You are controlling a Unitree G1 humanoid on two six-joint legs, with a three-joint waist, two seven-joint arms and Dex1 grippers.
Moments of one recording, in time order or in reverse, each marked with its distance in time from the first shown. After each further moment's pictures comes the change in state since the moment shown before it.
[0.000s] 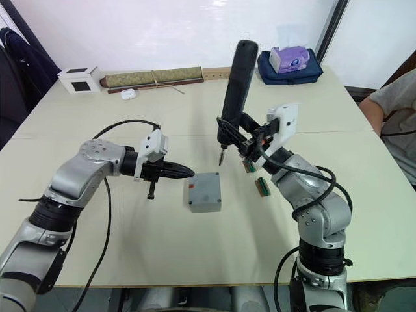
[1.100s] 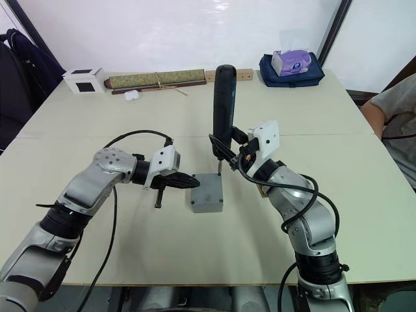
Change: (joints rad) left arm 0.010 -0.030 -0.070 0.016 0.115 -0.114 0.013; right arm 0.087 -0.054 0.128 0.037 -0.142 -0.172 0.012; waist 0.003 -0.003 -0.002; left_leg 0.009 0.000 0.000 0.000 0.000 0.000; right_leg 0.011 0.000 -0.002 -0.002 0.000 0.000
